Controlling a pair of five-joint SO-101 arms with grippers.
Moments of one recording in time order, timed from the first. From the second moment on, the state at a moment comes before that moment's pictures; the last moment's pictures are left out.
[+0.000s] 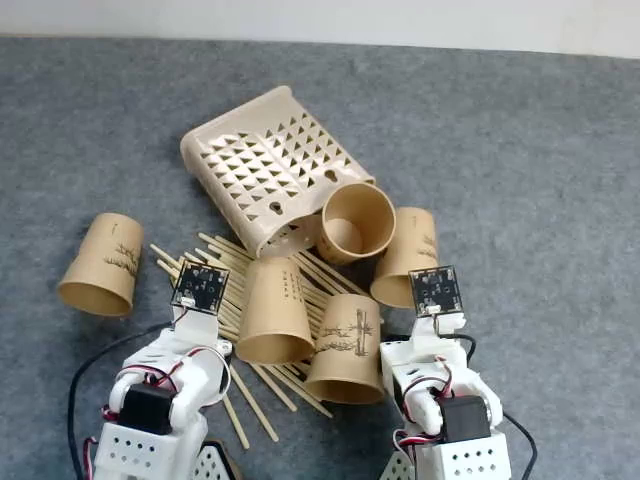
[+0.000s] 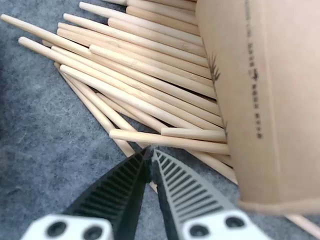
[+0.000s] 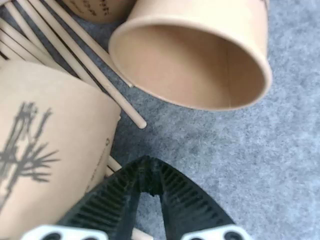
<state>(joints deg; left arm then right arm) 5.9 -103.6 96.0 75.5 4.7 -12.7 -104.8 95.8 71.2 2.5</state>
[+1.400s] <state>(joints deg) 5.9 -103.6 96.0 75.5 4.7 -19.8 -69.9 45.2 67.0 17.7</state>
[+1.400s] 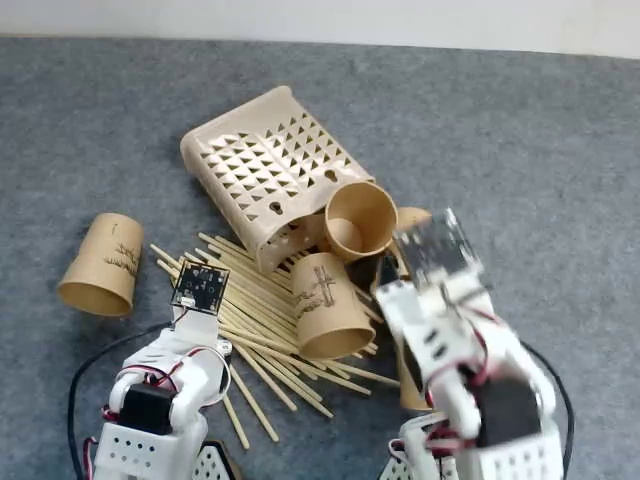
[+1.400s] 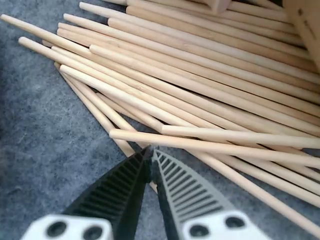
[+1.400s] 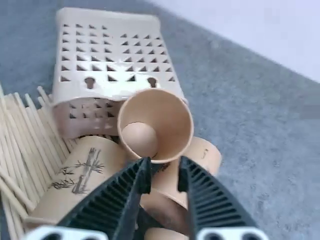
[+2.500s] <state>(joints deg) 5.9 -103.6 96.0 75.5 4.7 -20.5 6.2 -2.9 58.5 6.5</state>
